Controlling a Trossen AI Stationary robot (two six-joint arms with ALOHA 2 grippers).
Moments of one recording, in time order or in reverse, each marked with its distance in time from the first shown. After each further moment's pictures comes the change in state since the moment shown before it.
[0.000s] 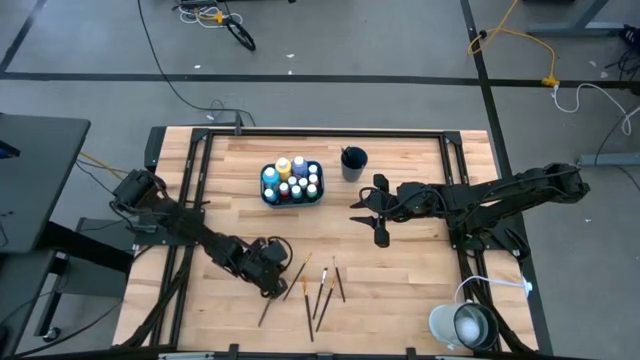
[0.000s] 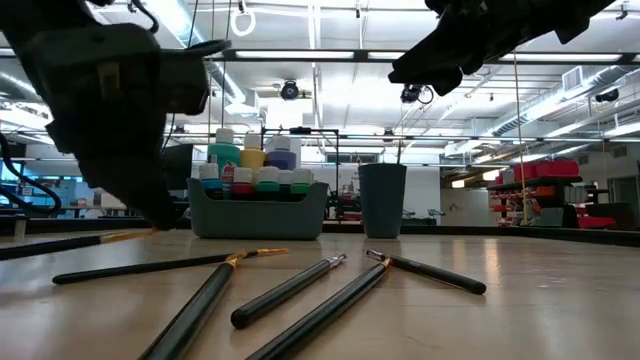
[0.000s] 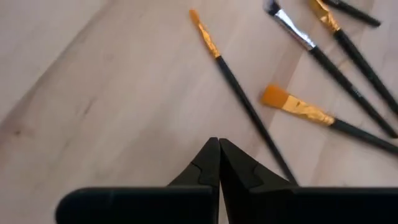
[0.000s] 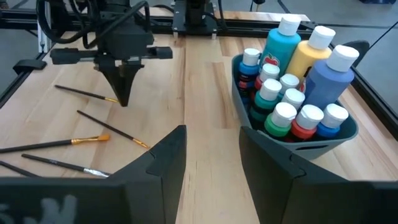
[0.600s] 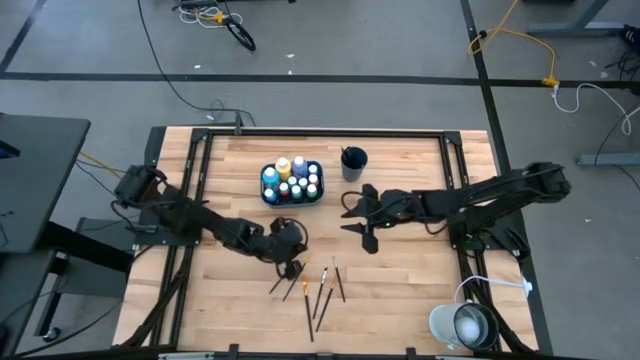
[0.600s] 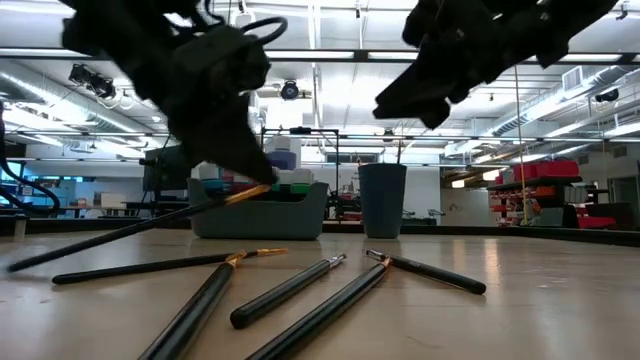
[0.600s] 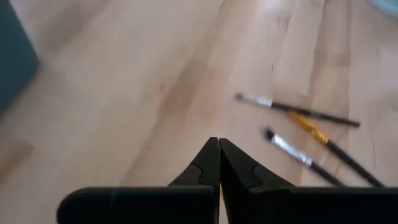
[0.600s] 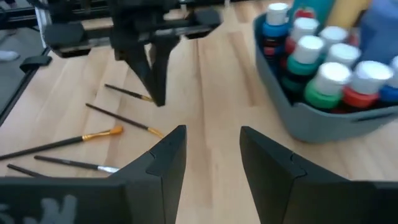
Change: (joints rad) left arm 0.189 -0.018 0.001 0.245 -0.041 0.368; right arm 0.004 0.192 0.001 0.116 -0.053 0.149
